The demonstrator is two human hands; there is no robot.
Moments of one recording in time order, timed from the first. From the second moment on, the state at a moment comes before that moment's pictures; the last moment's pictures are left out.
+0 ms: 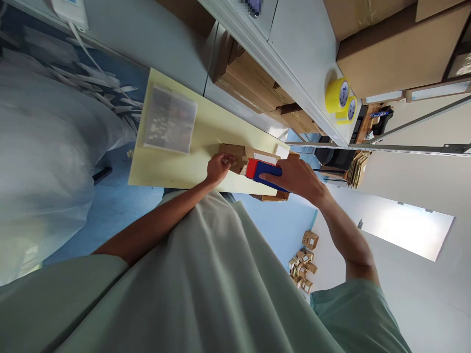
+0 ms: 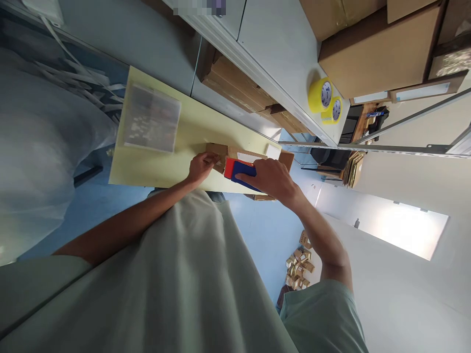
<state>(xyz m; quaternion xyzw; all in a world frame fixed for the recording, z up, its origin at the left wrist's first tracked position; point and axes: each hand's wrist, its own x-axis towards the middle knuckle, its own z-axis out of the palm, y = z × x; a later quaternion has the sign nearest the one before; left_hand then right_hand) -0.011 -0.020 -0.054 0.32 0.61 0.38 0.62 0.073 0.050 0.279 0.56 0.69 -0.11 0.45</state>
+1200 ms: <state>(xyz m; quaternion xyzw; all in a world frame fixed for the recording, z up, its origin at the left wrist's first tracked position) 0.000 -0.012 -0.024 0.59 0.48 0.37 0.53 0.078 0.044 0.275 0.55 0.69 -0.10 0.46</state>
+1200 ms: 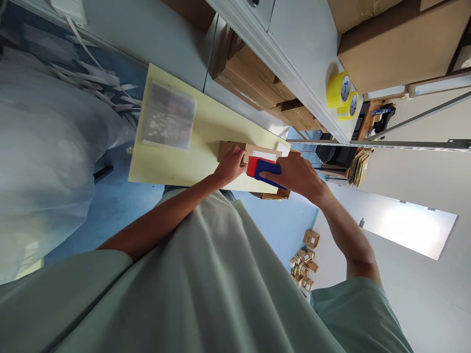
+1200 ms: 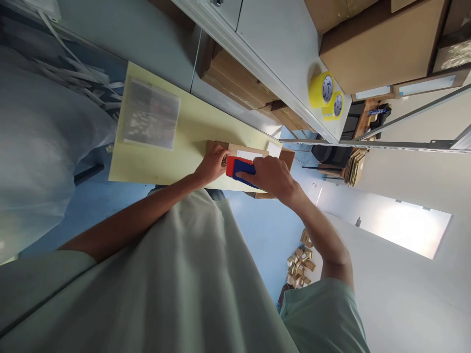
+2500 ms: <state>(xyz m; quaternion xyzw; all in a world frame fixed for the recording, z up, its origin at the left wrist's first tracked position) 0.091 -0.016 -0.019 0.78 0.56 0.08 0.27 0.282 0.074 0.127 0.49 0.76 -0.25 0.34</state>
